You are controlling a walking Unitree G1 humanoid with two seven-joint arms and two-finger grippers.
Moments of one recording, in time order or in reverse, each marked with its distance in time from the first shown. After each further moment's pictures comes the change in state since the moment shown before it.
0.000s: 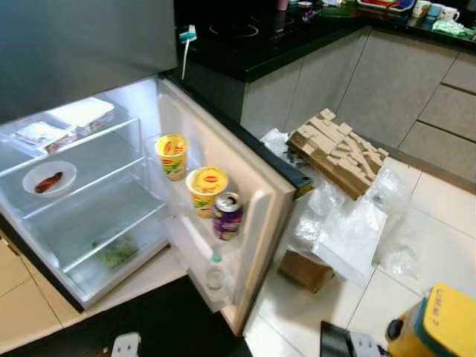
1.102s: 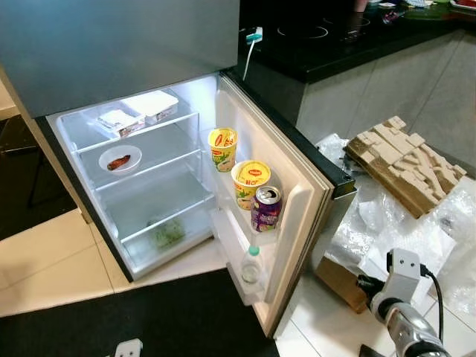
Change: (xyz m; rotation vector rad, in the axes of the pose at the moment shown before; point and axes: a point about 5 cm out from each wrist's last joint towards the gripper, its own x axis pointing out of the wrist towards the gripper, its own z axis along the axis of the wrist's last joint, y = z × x) left arm 0.000 -0.001 -0.005 -0.019 0.009 -0.006; right arm -0.009 -0.009 0.129 0.103 -0.489 -0.010
